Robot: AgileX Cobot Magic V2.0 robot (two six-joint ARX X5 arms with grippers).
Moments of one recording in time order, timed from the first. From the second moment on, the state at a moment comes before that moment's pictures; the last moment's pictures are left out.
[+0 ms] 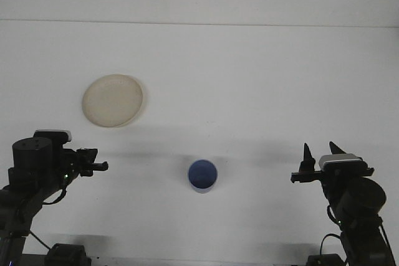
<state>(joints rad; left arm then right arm) -0.04 0.80 1.01 -0.82 0.21 -0.12 0.08 0.52 0.60 -0.34 -0.03 0.01</state>
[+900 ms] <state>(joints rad) -0.15 0.91 1.11 -0.90 0.21 -0.12 0.08 0.52 0.60 -0.34 -0.03 0.01</state>
